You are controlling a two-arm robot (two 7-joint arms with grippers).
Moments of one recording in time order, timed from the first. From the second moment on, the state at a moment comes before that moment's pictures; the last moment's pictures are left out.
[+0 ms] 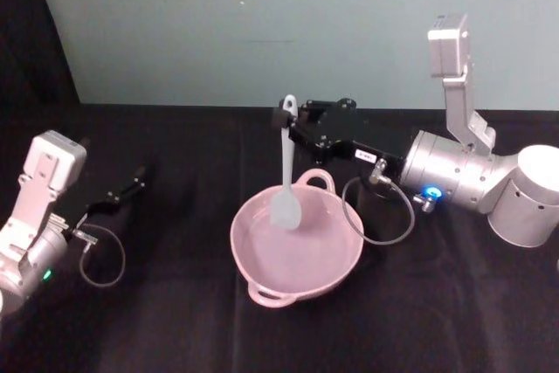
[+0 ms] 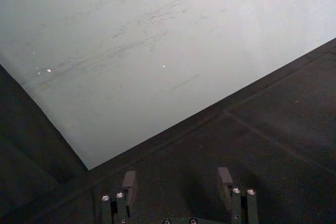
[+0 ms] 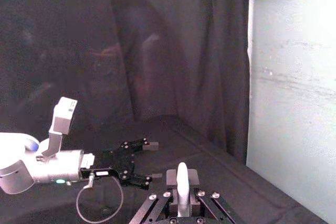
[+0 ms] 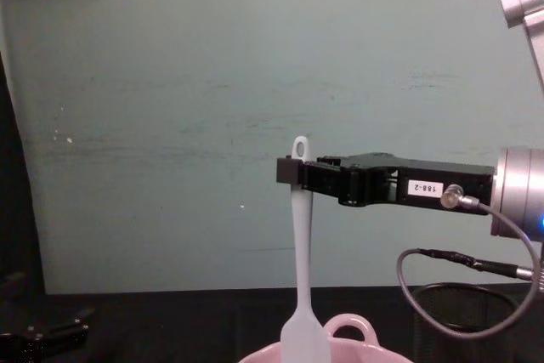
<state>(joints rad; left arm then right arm) -0.20 0.60 0.45 -1.41 -0.25 -0.12 0.03 0.57 0.45 -0.62 -1.35 0.67 0.01 0.68</state>
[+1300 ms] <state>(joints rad) -0.20 0.60 0.45 -1.41 -0.25 -0.12 0.03 0.57 0.45 -0.60 -1.36 0.66 0.00 0.69</state>
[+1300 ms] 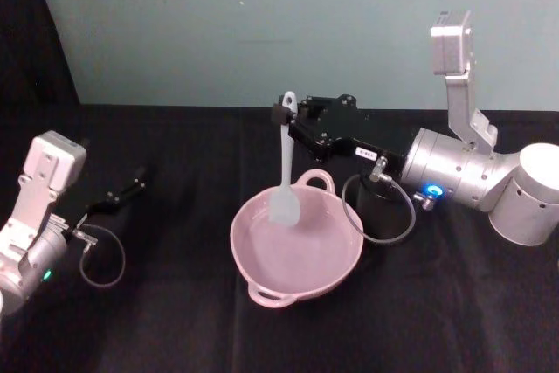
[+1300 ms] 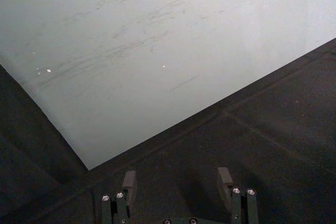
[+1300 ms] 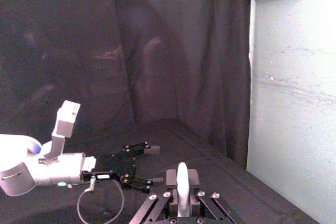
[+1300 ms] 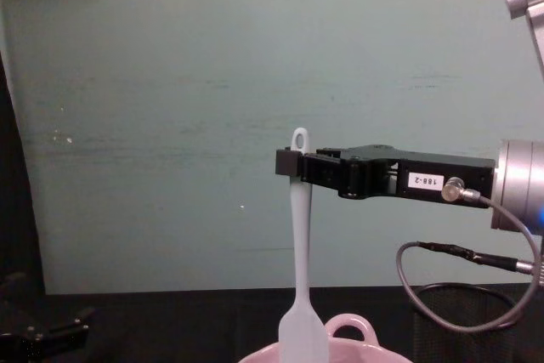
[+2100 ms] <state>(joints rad) -0.20 0.60 0.45 -1.41 -0.25 -0.12 0.03 0.54 0.42 -0.63 -1.32 0.61 -0.03 0.74</state>
